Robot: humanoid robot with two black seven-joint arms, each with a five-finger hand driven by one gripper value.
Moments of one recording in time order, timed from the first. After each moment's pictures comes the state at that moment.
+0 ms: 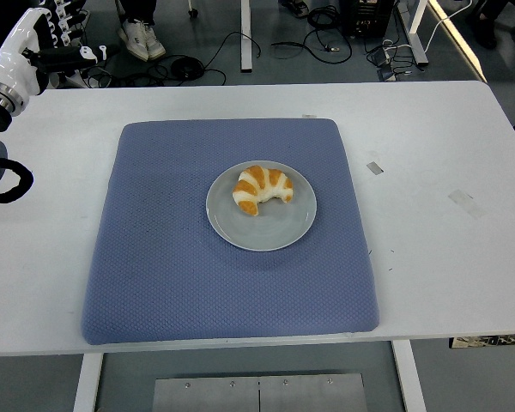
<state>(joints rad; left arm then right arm) -0.88 0.59 -0.69 -1.16 0.56 0.26 -0.10 -0.09 0.00 0.04 0.16 -0.10 -0.06 0.21</state>
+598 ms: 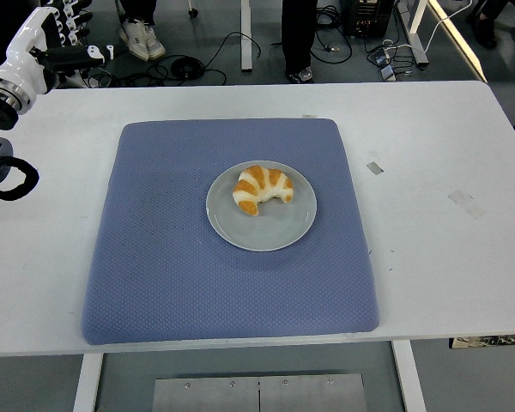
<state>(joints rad) -0.89 0.58 -0.69 -1.16 0.56 0.25 -0.06 -0.09 0.00 0.04 0.16 -0.10 -0.06 0.21</state>
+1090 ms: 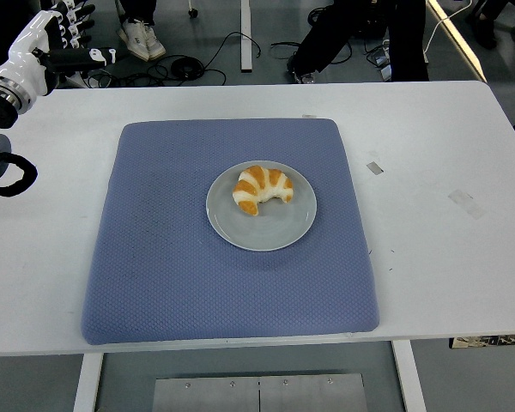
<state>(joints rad) -0.91 0.59 -0.68 -1.18 0.57 0.25 0.01 -0.09 0.00 0.04 0.16 -0.10 -0.06 0.21</state>
